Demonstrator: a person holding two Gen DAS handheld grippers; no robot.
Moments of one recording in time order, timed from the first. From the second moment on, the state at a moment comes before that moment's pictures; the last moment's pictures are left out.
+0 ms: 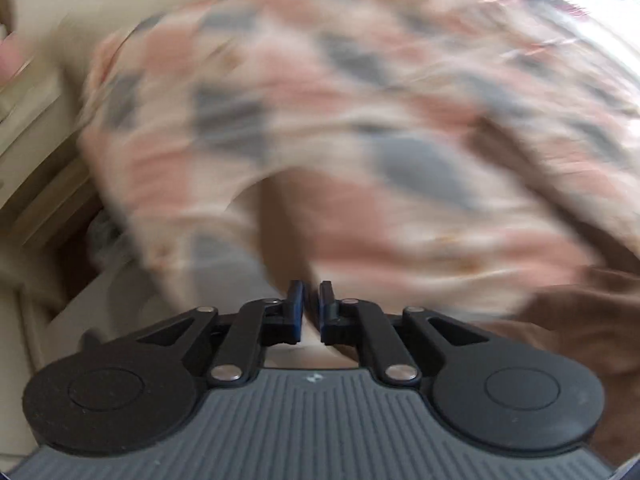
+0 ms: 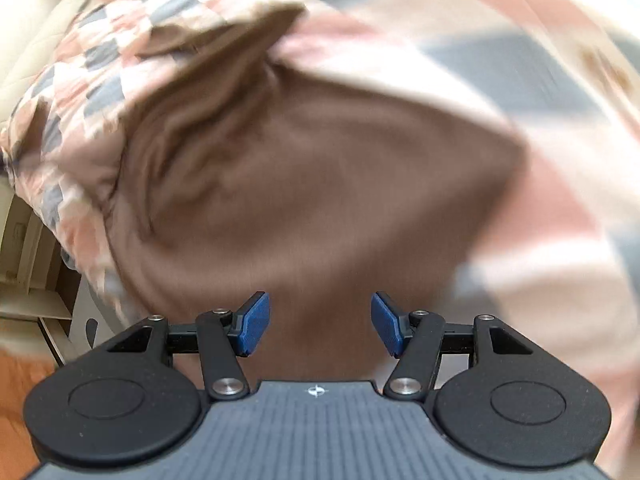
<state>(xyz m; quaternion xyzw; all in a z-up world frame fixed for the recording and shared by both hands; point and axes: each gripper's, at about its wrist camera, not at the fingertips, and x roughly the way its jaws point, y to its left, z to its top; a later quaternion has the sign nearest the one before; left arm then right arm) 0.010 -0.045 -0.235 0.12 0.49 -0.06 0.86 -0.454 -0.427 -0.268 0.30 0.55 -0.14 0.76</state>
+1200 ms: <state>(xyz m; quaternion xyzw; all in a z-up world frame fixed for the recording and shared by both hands) 0.055 -0.296 -0.204 0.27 0.38 -0.40 0.79 -0.344 -0.655 -0.119 0.32 0.33 -0.39 0.80</state>
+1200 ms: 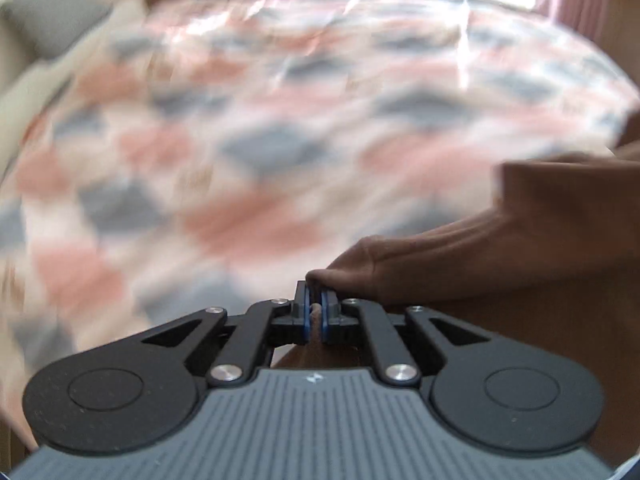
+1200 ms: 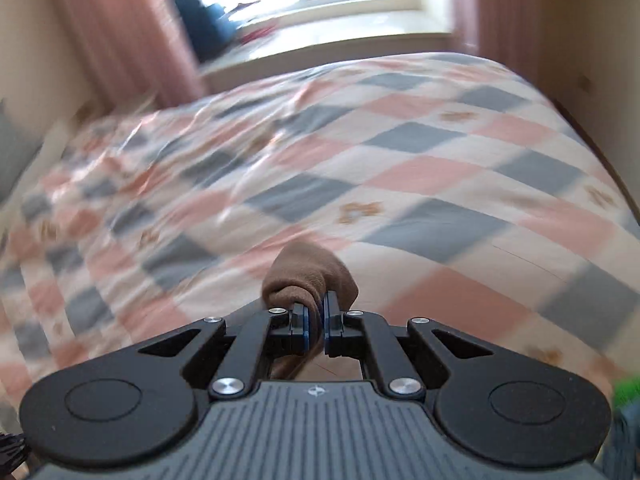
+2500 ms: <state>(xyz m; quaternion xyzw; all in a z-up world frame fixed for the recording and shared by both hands) -0.073 -0.145 -0.192 0.09 0.53 -0.42 0.73 -0.488 -0.487 -0.271 0.54 0.42 -0.21 0.70</state>
